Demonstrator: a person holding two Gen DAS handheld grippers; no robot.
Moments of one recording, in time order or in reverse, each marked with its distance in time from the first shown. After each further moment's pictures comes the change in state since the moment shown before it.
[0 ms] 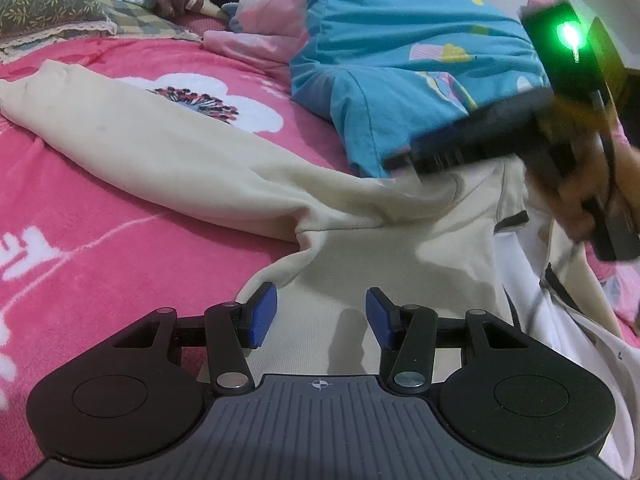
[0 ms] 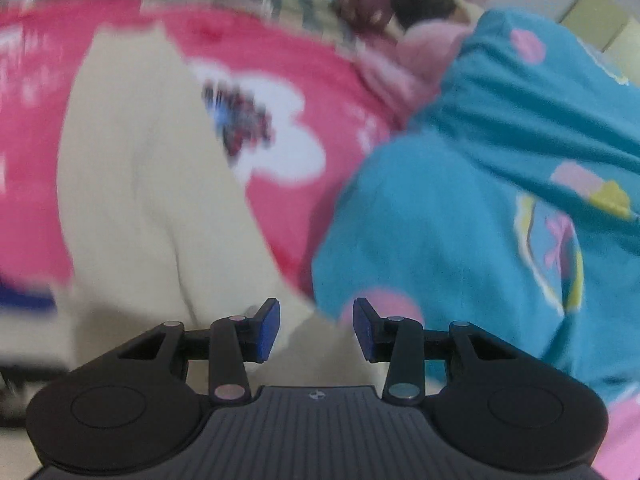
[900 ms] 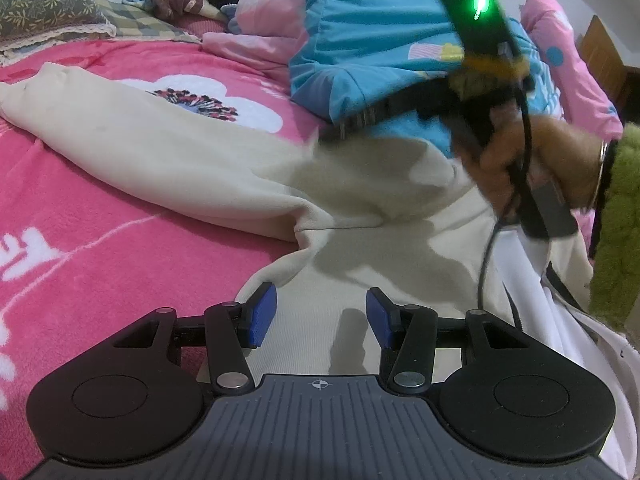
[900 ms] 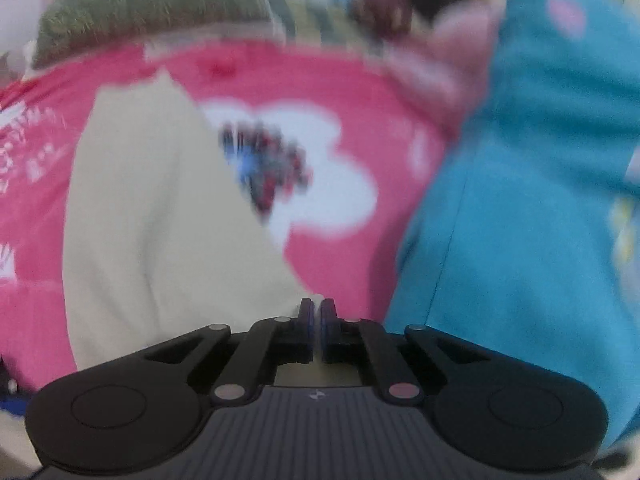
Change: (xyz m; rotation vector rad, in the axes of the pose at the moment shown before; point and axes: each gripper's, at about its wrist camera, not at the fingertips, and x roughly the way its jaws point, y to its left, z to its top) left arm 0.000 -0.002 -0.001 0.008 -0.005 0.006; right arm 0.038 -0.002 0.033 0.093 -0.105 0.124
